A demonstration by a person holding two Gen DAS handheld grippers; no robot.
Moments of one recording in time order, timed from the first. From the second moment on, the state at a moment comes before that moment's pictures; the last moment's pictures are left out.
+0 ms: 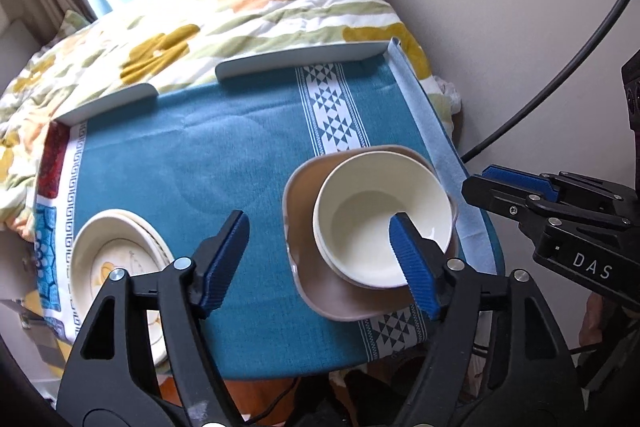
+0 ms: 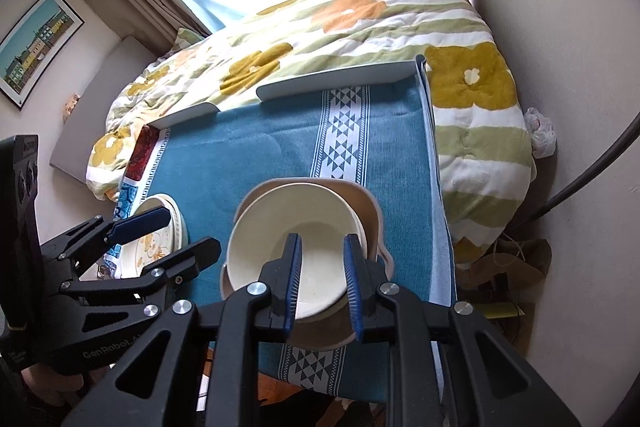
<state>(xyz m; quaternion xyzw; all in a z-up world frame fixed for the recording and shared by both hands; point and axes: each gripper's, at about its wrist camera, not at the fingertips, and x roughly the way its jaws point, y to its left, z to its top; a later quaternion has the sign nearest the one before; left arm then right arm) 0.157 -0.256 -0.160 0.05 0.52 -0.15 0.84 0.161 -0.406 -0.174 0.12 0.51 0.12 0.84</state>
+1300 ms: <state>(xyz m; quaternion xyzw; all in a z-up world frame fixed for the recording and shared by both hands) 0.178 -0.260 -0.279 0.15 0.67 -0.21 0.70 0.181 -0.390 -0.278 -0.03 0.68 0.14 0.72</state>
